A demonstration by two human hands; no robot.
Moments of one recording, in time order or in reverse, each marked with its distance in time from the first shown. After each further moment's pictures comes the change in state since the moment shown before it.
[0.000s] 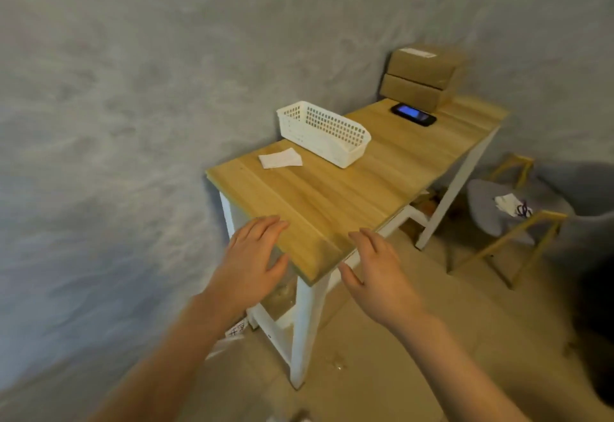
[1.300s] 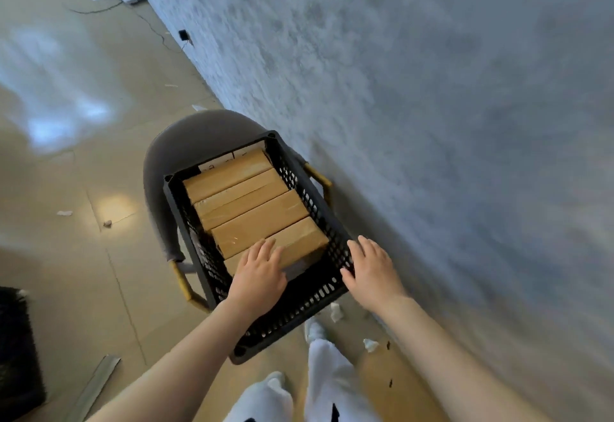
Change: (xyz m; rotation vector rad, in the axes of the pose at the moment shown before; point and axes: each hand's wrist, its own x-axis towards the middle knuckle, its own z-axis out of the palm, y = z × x) left_hand -0.778 -0.401 -0.146 0.086 0.248 -1.810; right_hand -0.211 -0.816 0.505 -0.313 -0.847 -1.555
